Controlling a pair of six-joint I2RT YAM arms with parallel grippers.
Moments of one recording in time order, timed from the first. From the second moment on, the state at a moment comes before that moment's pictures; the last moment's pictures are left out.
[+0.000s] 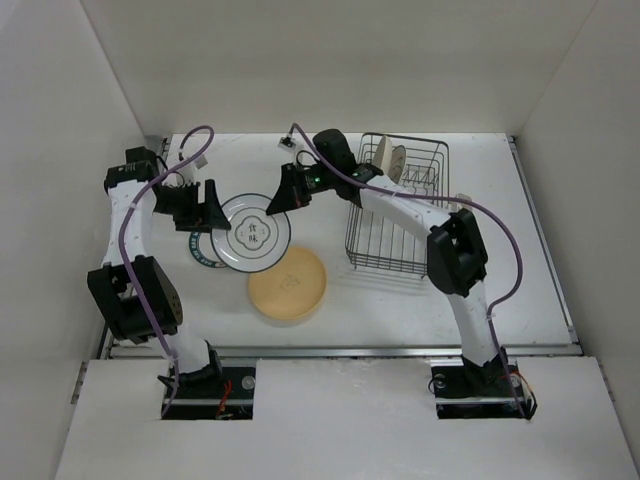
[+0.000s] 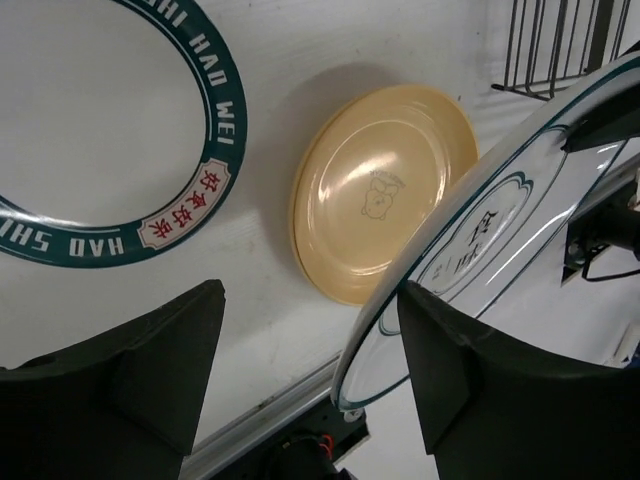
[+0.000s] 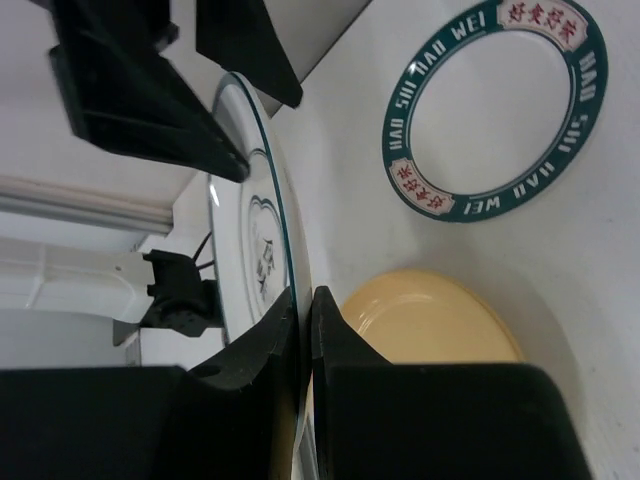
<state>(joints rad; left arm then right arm) 0.26 1.61 1.49 -1.21 0.70 0.31 0.67 2.19 1.95 -0.22 -0.86 0.49</state>
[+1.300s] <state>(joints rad) 0.46 1.99 1.58 -1.18 0.58 0.11 0.61 1.95 1.97 -0.42 -0.21 0.46</state>
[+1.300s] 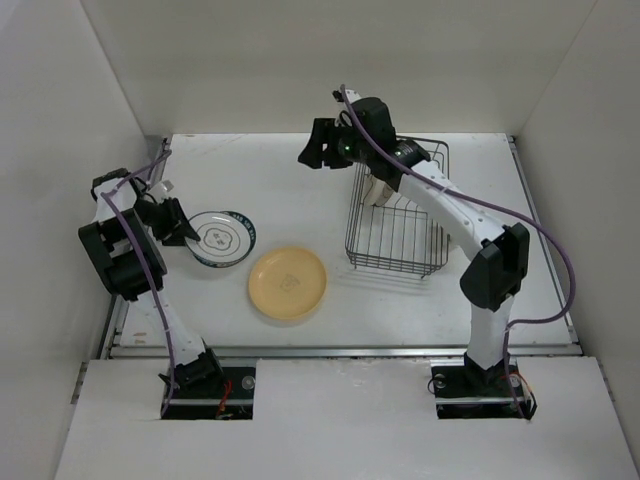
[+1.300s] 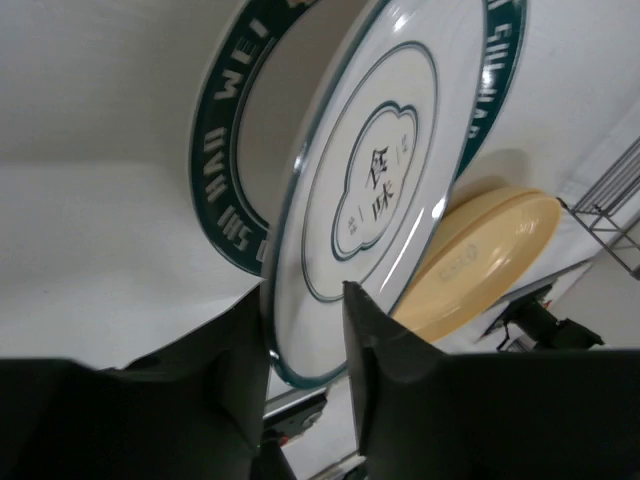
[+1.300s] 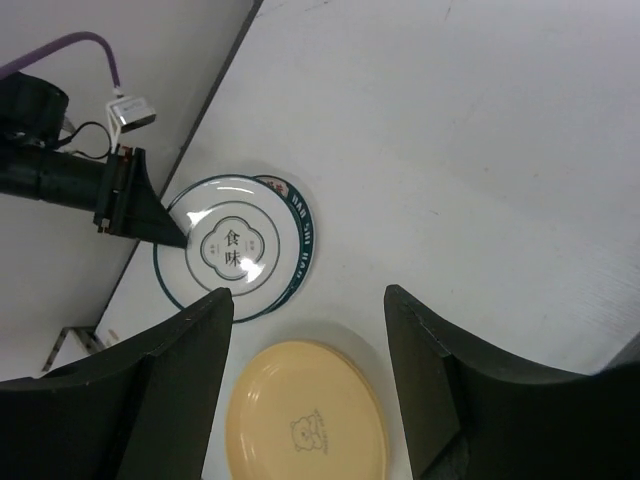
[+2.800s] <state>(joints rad) 0.39 1.76 1.56 -1.16 0.32 0.18 0.34 1.99 1.88 -0.73 0.38 0.52</state>
